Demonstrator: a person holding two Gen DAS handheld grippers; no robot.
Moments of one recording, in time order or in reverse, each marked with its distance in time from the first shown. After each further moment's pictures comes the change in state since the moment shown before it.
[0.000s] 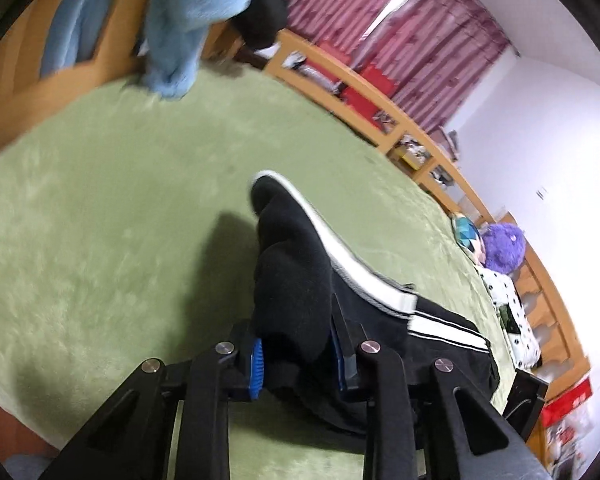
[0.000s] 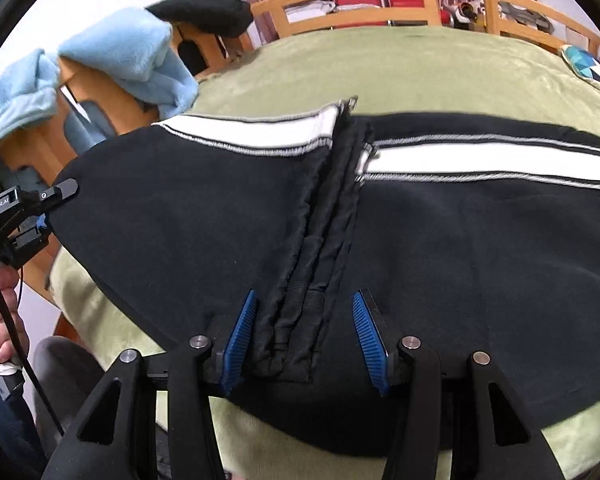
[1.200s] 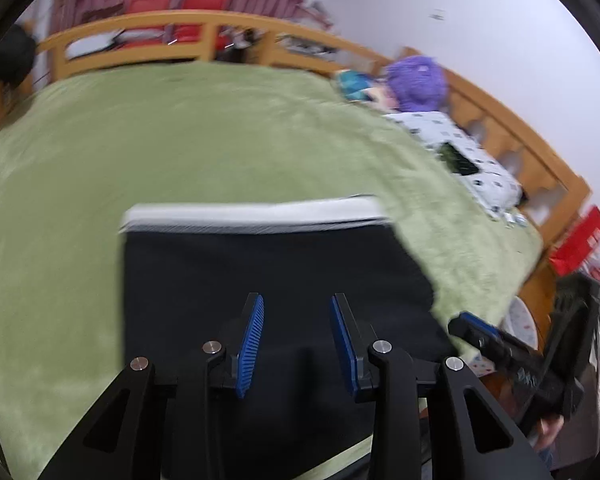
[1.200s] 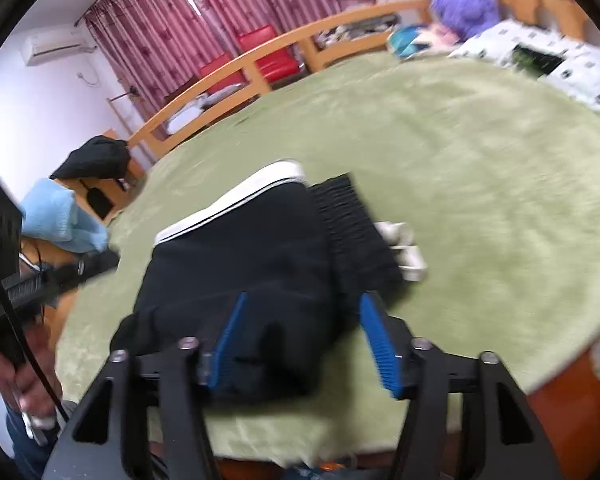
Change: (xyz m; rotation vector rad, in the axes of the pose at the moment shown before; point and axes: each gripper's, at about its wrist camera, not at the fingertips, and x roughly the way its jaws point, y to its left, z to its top) left arm 0.120 -0.311 -0.102 0.478 0.314 -0.091; right arm -0.172 -0.272 -0.032 0.384 -0.229 -0.125
